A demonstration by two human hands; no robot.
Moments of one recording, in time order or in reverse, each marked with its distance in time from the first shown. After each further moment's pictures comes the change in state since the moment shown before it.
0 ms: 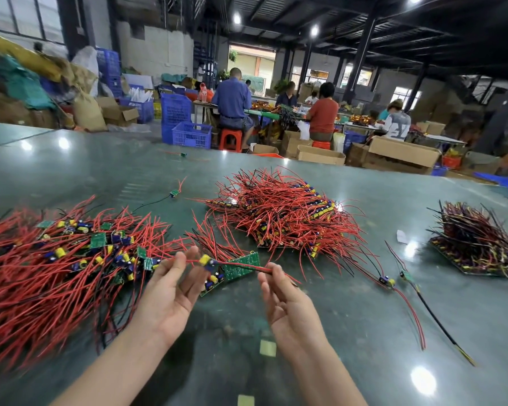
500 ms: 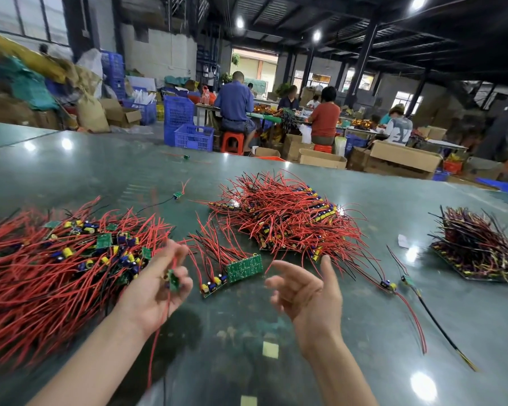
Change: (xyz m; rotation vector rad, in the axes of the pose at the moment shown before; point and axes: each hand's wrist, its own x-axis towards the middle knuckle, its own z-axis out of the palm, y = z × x) left_hand 0.001 0.030 -0.007 0.120 -0.084 -0.120; right_hand 0.004 -0.023 -0.013 -0.393 -0.236 -0.109
